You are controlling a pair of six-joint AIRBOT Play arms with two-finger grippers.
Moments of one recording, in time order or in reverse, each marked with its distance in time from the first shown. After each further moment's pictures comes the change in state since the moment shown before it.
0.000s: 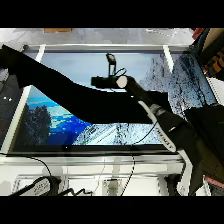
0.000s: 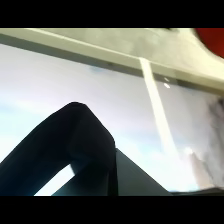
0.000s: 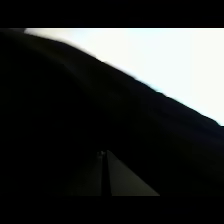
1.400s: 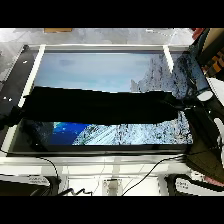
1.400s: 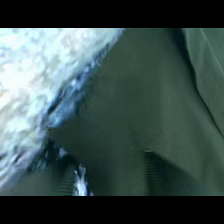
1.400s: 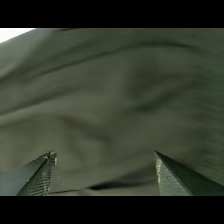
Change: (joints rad) left arm 0.355 -0.443 -0.417 0.035 0.306 0.026; right arm -0.783 0.677 -0.910 -0.007 0.313 -0.217
